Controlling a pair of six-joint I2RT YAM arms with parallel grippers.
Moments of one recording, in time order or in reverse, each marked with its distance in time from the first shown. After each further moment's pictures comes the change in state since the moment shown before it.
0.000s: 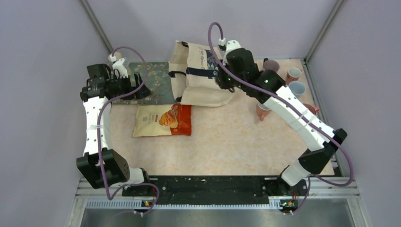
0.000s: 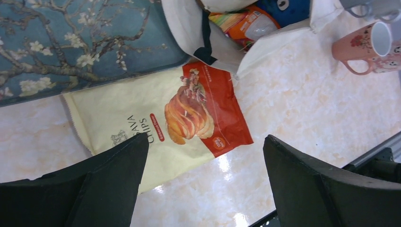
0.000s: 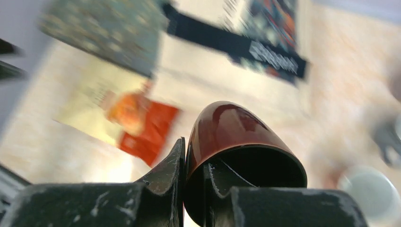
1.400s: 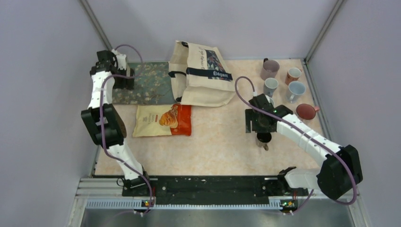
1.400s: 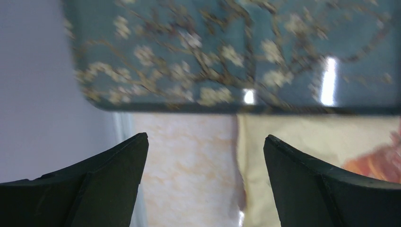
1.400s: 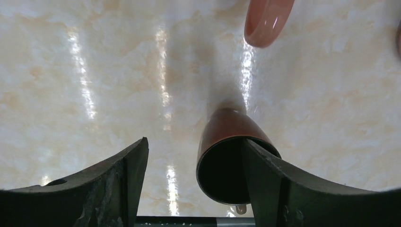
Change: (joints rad) left arm 0.002 0.457 0.251 0.050 -0.581 0.180; right arm -0.270 -0.334 -0.970 -0.111 0.045 0.163
